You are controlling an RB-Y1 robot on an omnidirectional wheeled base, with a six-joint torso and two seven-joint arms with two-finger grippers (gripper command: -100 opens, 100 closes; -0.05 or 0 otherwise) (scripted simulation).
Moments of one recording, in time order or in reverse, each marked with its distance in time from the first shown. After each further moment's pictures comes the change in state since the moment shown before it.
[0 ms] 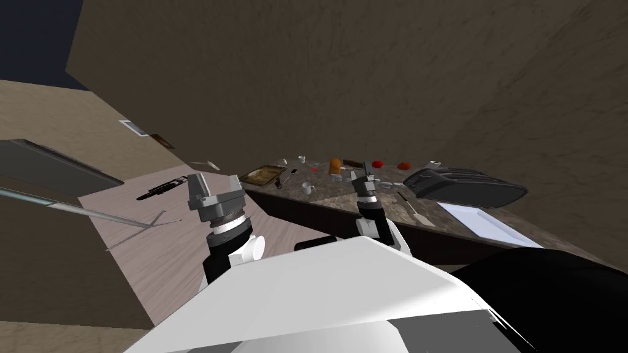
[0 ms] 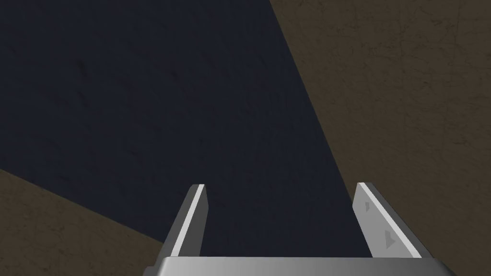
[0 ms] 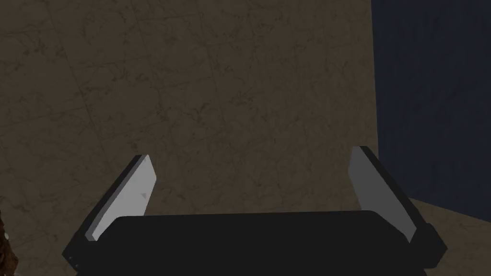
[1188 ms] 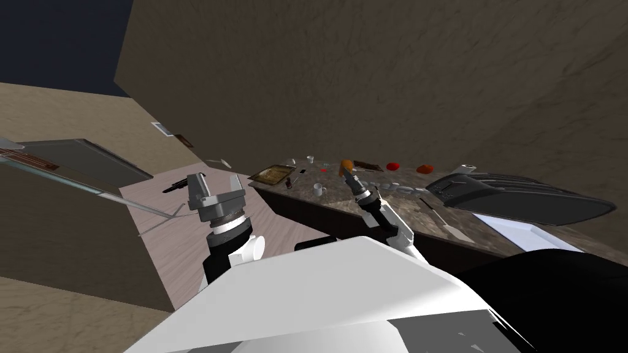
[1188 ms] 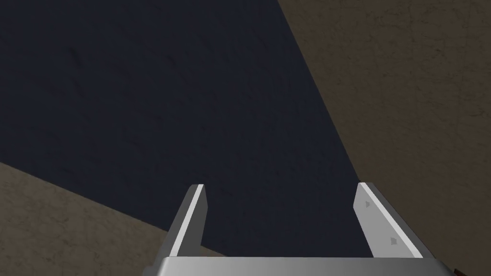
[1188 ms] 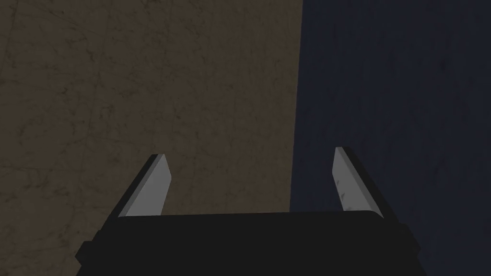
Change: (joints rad) left arm 0.000 0.000 0.000 0.000 0.000 0.000 0.000; right arm -0.143 -0.342 -0.003 0.133 0.229 -0.092 0.091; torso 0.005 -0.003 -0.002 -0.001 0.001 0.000
